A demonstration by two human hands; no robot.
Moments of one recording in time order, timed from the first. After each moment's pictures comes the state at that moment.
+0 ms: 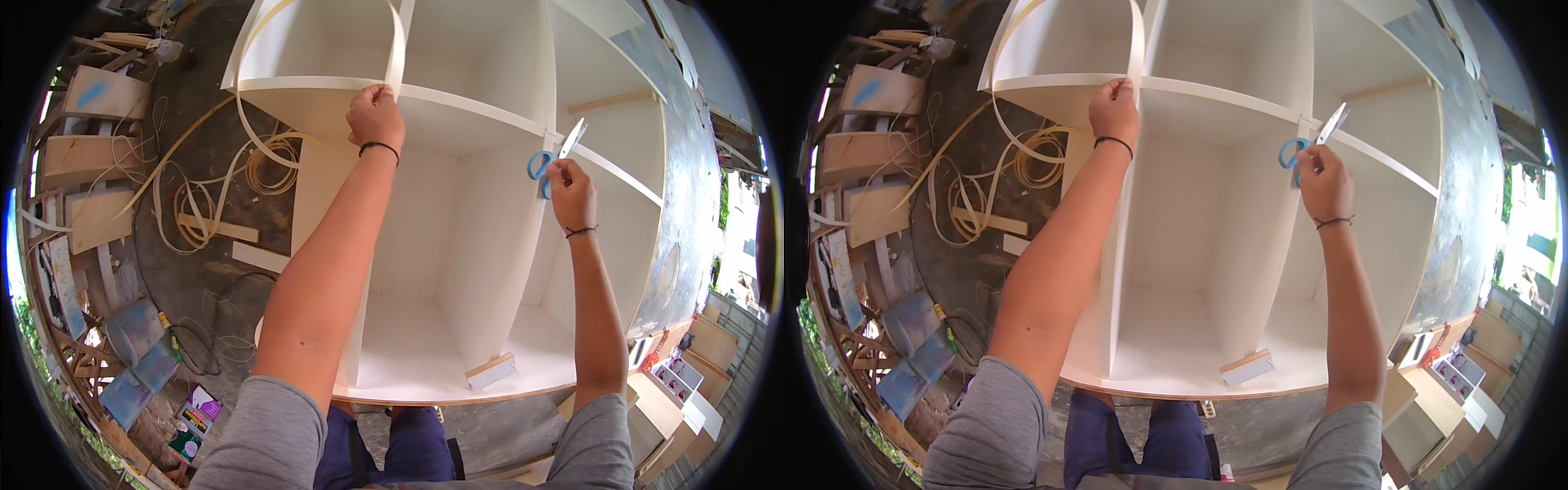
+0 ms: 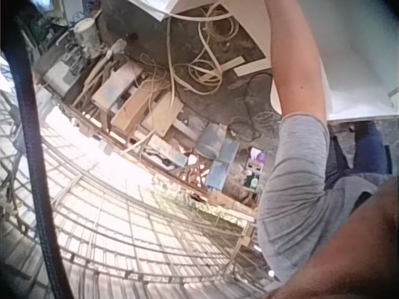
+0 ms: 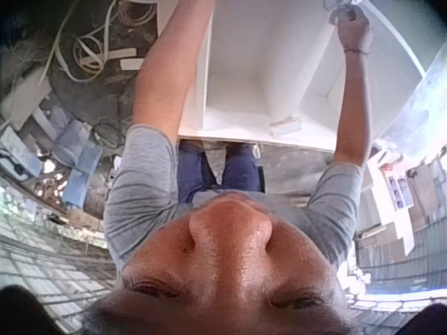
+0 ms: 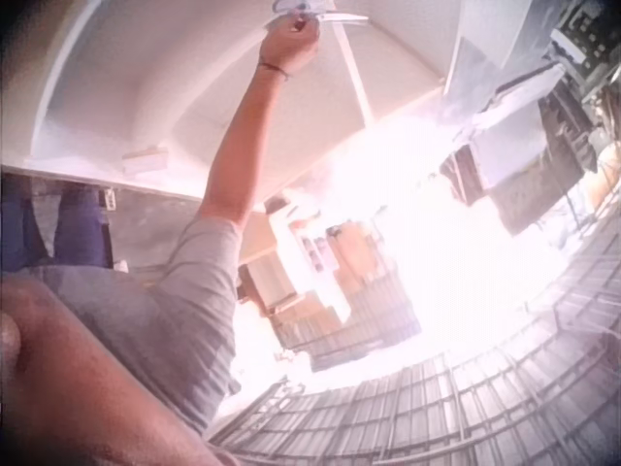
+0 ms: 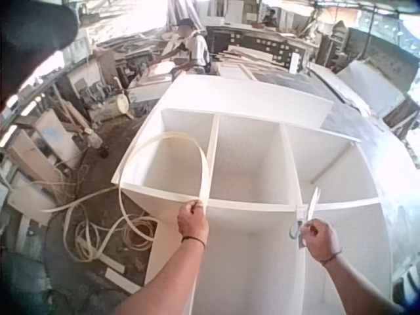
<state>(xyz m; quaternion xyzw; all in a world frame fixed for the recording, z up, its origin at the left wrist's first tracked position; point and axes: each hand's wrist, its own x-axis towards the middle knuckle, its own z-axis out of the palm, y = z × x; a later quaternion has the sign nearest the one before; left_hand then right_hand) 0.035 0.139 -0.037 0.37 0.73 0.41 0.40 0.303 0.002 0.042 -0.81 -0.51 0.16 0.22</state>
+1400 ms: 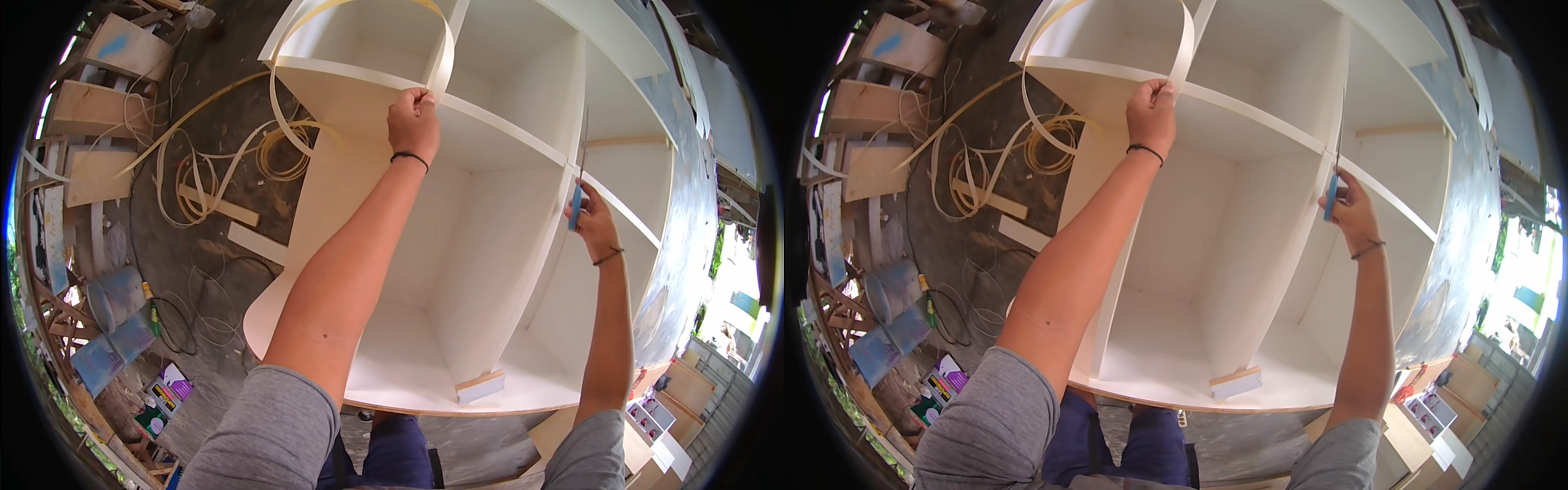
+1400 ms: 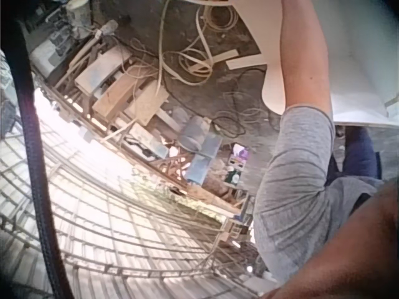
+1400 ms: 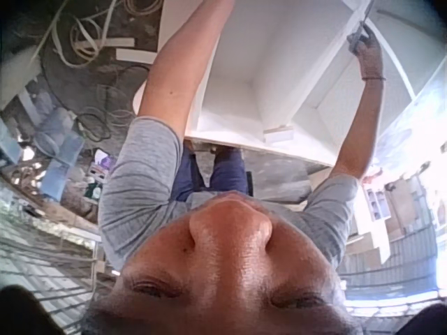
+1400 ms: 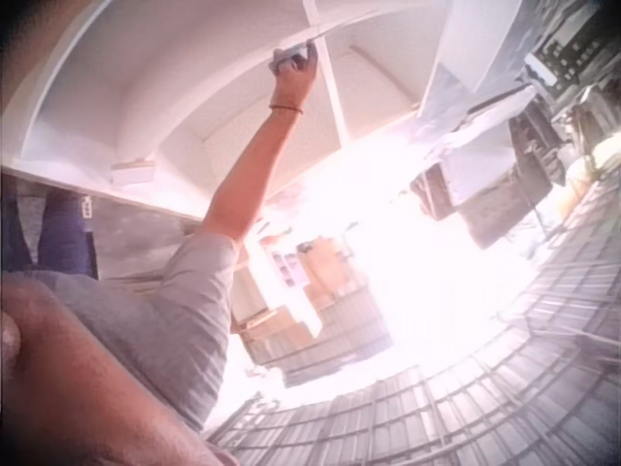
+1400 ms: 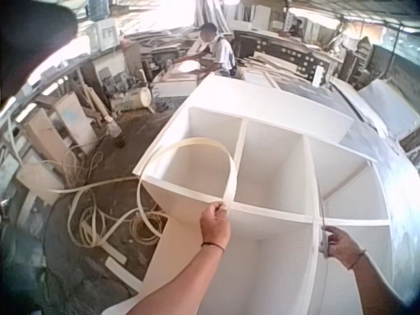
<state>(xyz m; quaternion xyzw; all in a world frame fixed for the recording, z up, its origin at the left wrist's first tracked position) 0.034 0.132 -0.044 0.37 0.65 0.52 0.42 0.340 0.009 0.053 -0.75 -0.41 0.46 0.25</state>
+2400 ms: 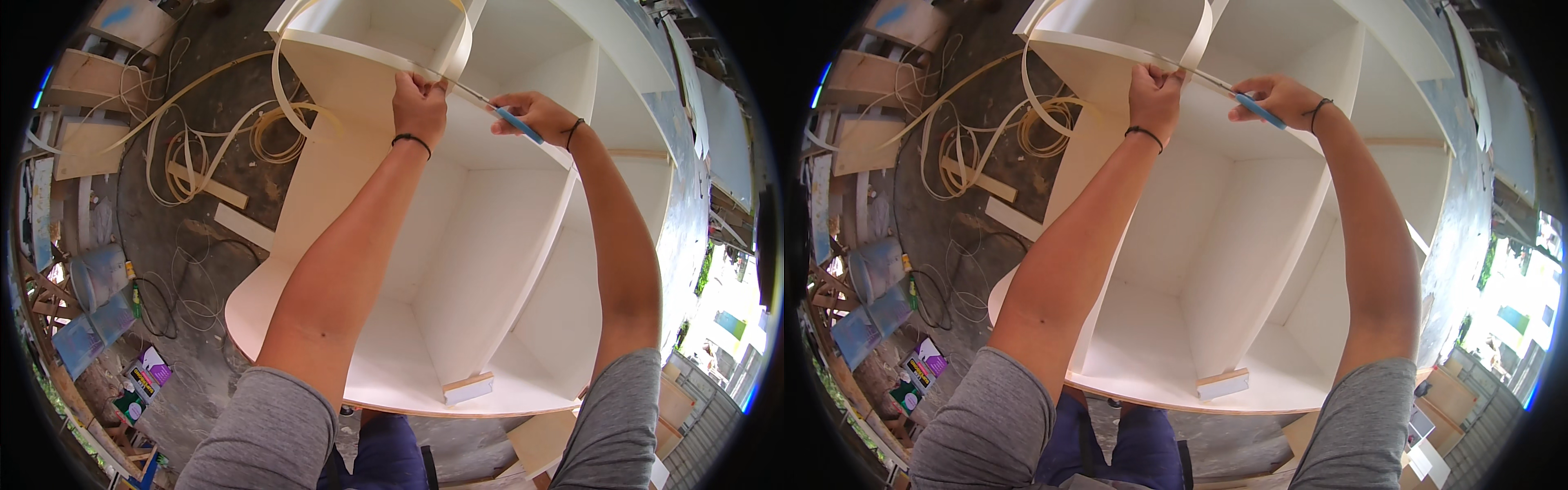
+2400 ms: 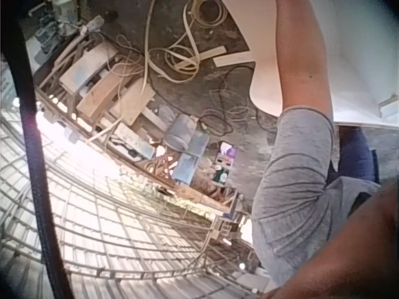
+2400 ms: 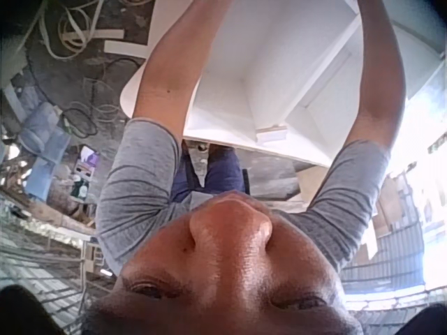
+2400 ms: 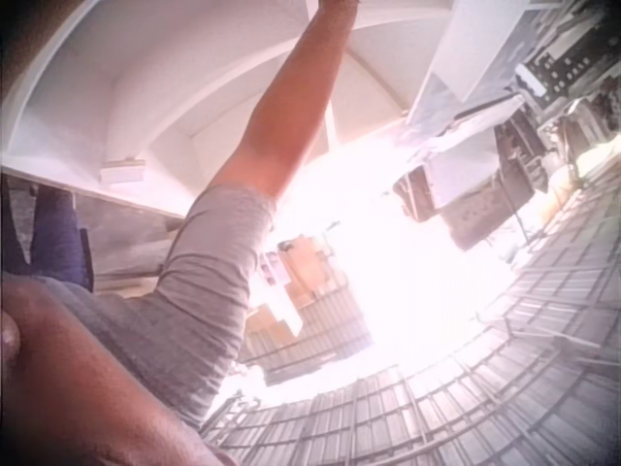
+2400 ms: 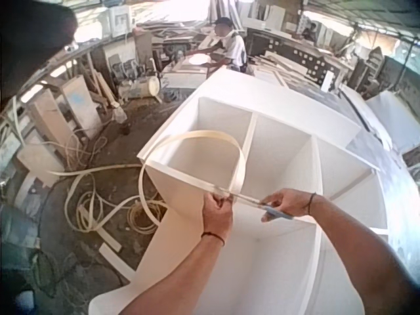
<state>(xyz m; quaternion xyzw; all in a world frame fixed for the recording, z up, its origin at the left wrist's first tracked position) 0.026 0.130 -0.033 0.32 0.60 0.56 0.47 0.222 0.174 0.047 -0.56 -0.68 0.46 -0.06</state>
